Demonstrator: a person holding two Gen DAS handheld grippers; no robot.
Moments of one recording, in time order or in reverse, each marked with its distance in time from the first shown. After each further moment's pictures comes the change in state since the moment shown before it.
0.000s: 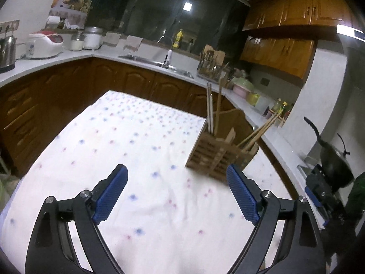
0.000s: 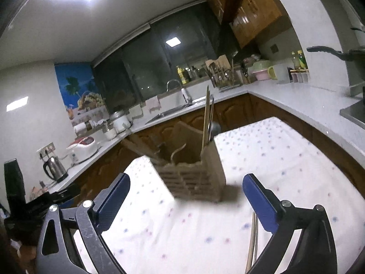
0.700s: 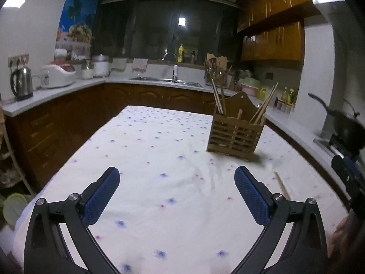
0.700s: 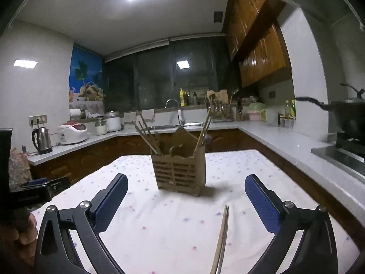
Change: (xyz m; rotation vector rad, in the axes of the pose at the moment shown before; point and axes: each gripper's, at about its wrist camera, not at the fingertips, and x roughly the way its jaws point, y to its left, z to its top) left arm -0.051 -0.001 -0.073 0.183 -0.141 0.139; right arm -0.078 0.034 -0.066 -0.267 -0.175 -0.122
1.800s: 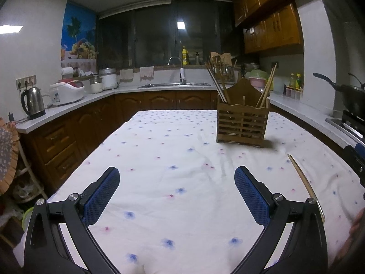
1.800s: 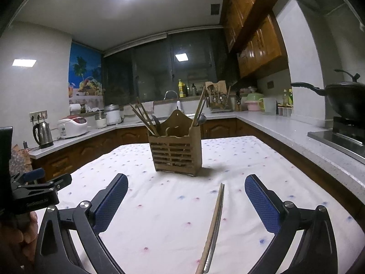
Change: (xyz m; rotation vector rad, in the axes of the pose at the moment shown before) left arm -0.007 -0.026 -0.026 0.112 -0.030 0.106; right arm -0.011 -0.013 -0.028 0.016 0.041 0.007
